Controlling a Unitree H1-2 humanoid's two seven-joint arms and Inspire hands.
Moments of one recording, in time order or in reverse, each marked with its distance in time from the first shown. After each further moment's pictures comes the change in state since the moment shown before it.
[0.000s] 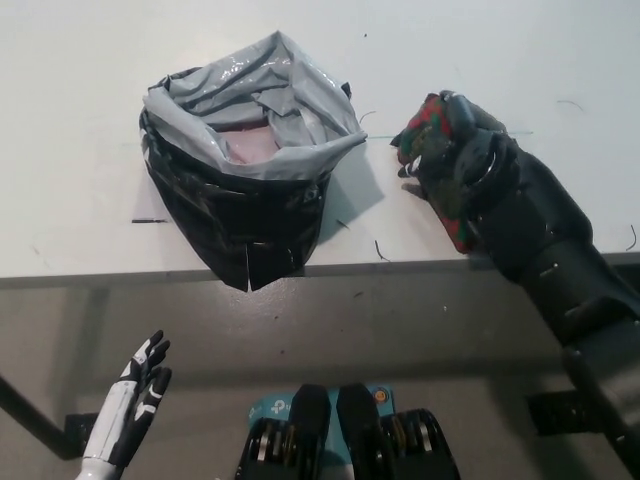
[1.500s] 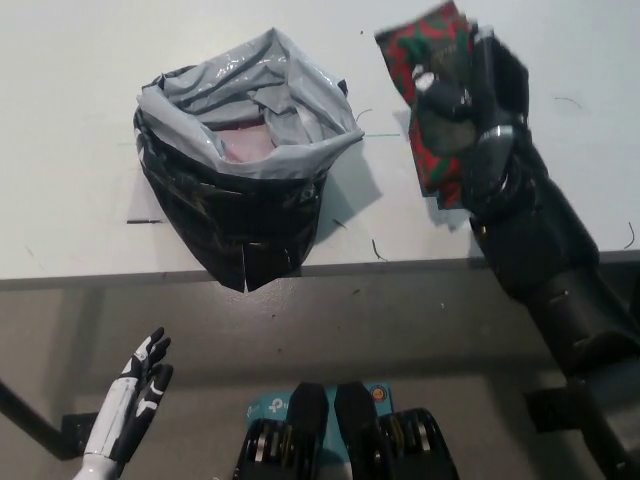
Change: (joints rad) left_arm -0.016 0.000 0.000 0.017 0.000 -0.003 -0.001; right_arm 0.081 0.009 -0.133 -0.270 0.039 -0.252 -0.386
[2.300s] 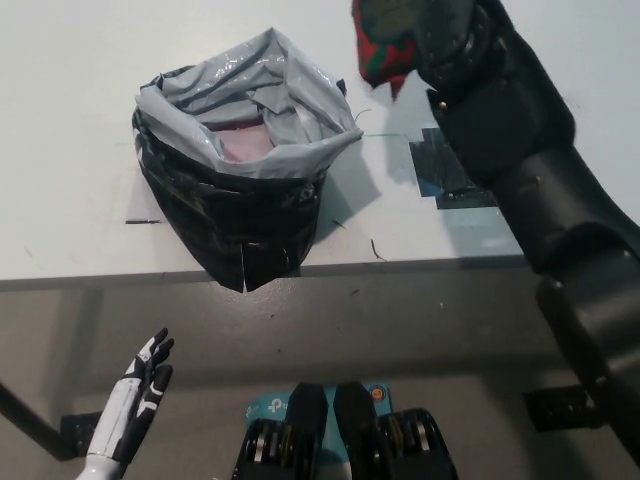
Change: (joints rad) left_arm 0.000 0.000 -0.009 0.000 0.005 0.000 -0.003; right_arm -0.323 0.058 0.013 0.177 0.017 0.028 0.082
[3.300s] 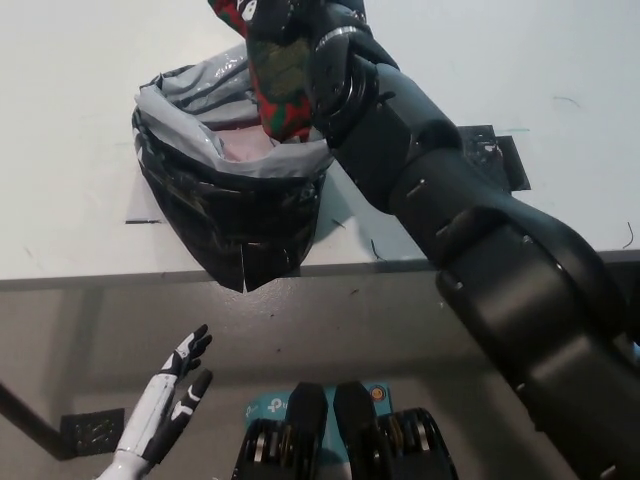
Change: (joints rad) left_arm 0.000 0.000 -0.080 -0.081 0.060 0.010 -0.016; right_arm -0.127 0.172 0.064 0.395 0.004 -0.224 -0.103
